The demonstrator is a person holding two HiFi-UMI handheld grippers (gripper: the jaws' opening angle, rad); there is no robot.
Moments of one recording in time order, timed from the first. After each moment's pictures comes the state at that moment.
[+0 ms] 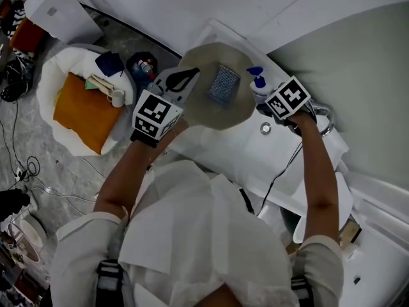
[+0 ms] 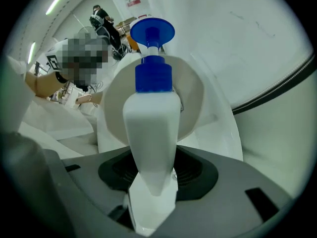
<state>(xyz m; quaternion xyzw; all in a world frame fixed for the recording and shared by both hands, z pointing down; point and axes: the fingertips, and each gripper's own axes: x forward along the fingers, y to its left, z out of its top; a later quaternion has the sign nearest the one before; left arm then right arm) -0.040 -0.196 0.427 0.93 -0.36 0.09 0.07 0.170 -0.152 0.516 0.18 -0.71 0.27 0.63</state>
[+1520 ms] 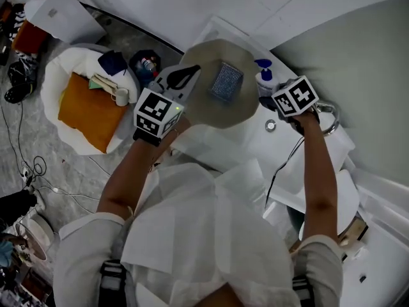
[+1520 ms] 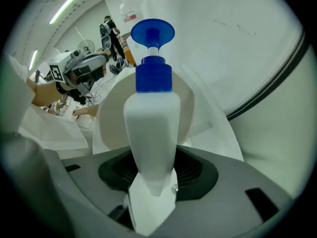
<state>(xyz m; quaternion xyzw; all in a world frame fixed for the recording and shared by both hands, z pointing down) -0.042 -0.201 0.432 0.93 -0.36 0.09 0.08 0.166 -0.169 0.516 0.23 -0.75 0.27 0.57</state>
